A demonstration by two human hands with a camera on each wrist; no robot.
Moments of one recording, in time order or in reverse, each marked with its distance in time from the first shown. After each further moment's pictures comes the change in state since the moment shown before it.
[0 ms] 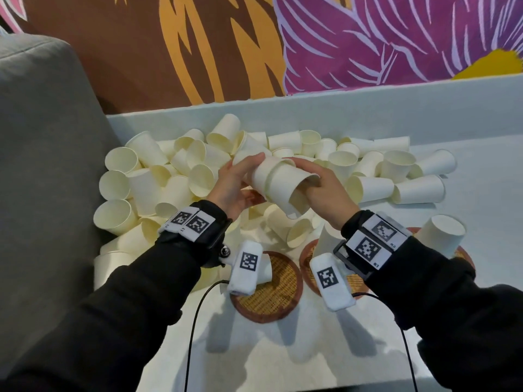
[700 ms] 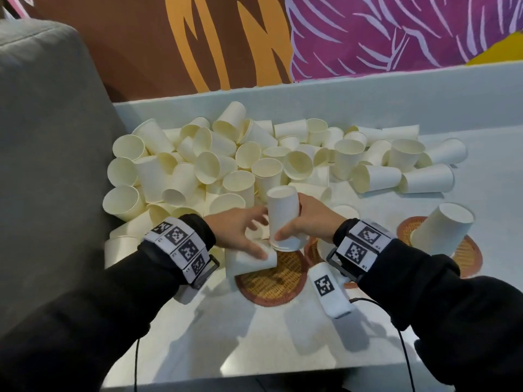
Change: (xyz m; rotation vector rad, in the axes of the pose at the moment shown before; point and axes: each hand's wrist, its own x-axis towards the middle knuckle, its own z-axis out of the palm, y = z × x) left_hand -0.020 -0.041 -0.047 1.422 -0.543 0.012; right_hand -0.018 0.046 0.029 -0.189 -0.324 0.310
